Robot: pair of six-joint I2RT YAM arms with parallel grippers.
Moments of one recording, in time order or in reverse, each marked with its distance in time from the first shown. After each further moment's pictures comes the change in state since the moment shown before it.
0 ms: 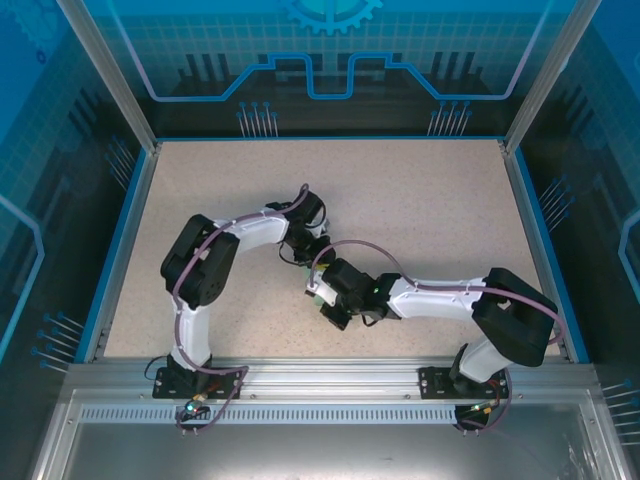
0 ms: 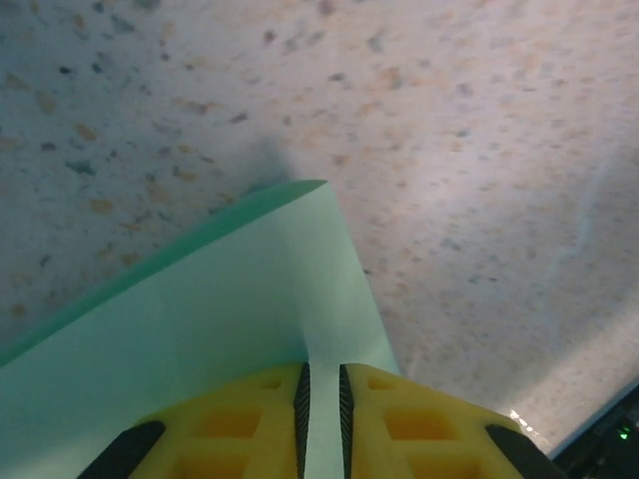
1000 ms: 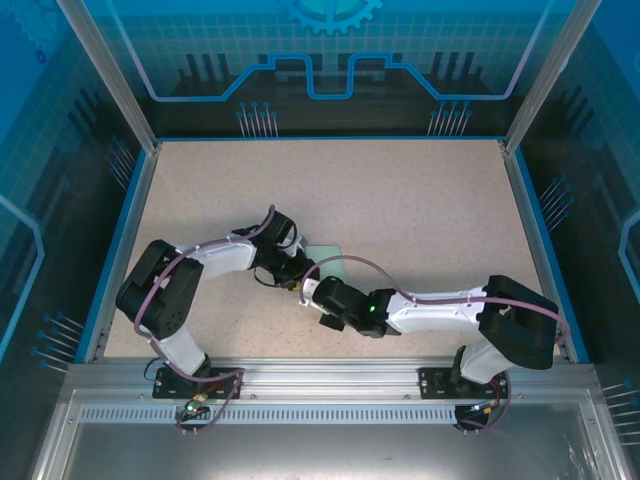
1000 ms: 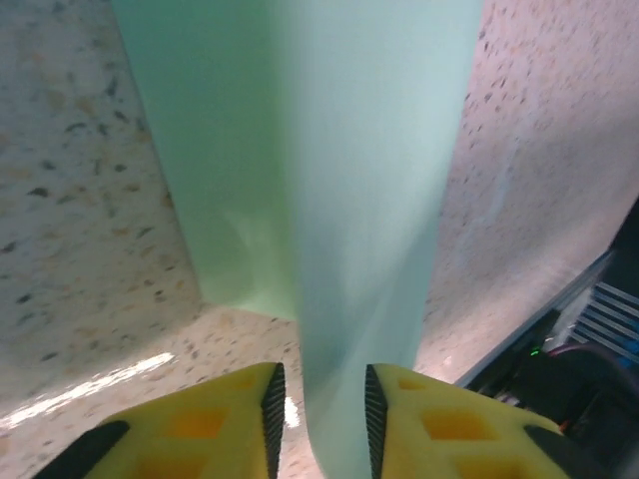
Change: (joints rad) left arm 0.059 -0.331 -0.412 0.181 0.140 -0.132; right arm 0.146 -0.032 -0.020 0.062 0.370 -0.119
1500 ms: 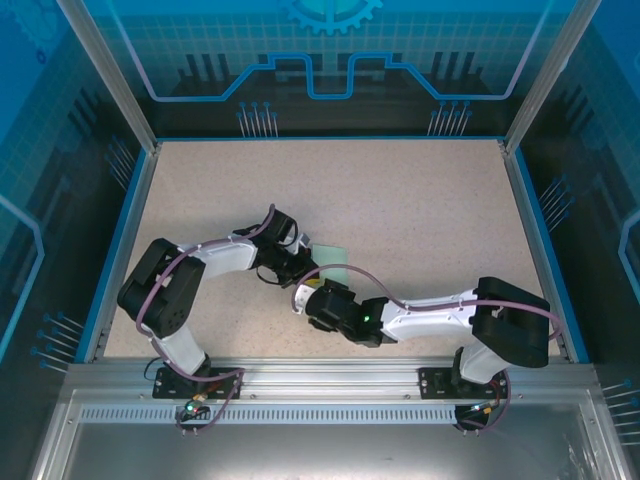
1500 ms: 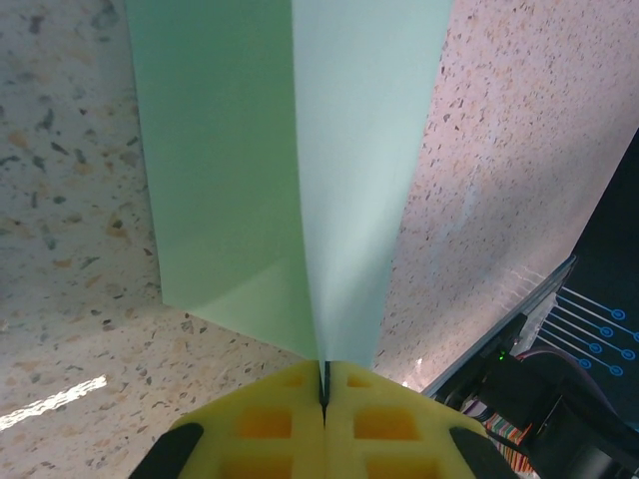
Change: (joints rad) left arm -0.003 0.021 -0.001 0.090 0.045 -0.077; right arm 0.083 0.037 0.000 0.082 0.193 -0.050
